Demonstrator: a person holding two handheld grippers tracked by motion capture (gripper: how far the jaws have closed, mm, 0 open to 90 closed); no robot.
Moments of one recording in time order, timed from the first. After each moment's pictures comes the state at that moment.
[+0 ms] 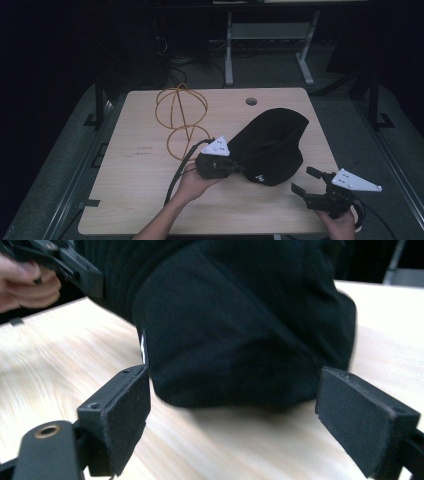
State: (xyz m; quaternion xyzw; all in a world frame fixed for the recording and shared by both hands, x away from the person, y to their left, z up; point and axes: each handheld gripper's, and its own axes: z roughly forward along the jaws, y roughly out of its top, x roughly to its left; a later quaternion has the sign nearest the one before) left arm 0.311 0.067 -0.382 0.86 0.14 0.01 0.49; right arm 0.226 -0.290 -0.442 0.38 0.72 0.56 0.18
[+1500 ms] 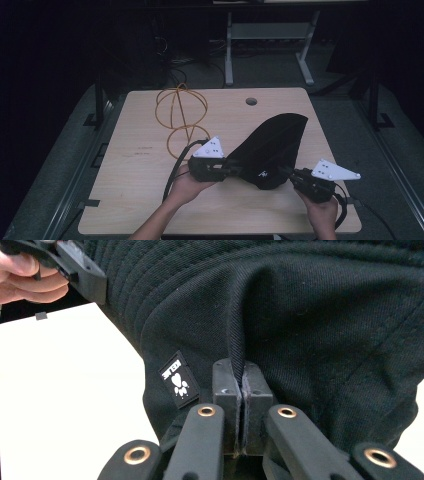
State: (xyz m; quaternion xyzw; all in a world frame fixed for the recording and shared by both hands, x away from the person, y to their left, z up) left arm 0.293 0.080 -0.361 0.86 0.13 0.05 0.49; right arm 0.245 -0.249 -0.419 0.31 0.74 0.56 0.19
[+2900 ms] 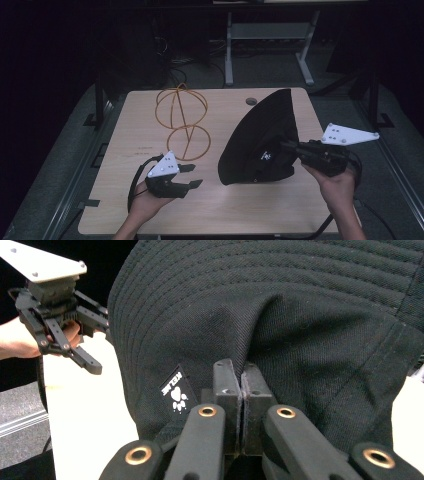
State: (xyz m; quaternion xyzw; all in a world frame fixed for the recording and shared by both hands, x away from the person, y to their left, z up) left arm 0.261 0.178 -0.384 0.85 0.20 0.11 0.47; right arm 0.267 -0.243 -0.312 0.27 0.77 0.55 0.16
